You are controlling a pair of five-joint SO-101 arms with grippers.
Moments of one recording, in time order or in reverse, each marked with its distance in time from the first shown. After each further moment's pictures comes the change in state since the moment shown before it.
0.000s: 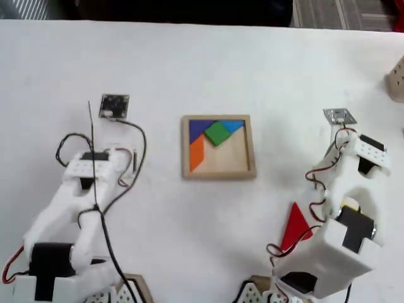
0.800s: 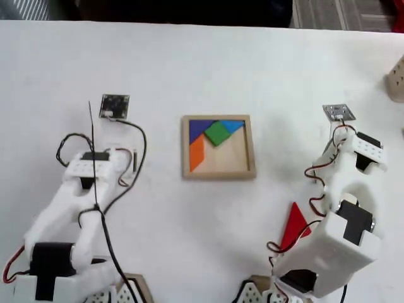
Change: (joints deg) left arm 0.0 0.0 0.0 0.0 0.0; right arm -1.3 2.1 -2.5 -2.8 -2.9
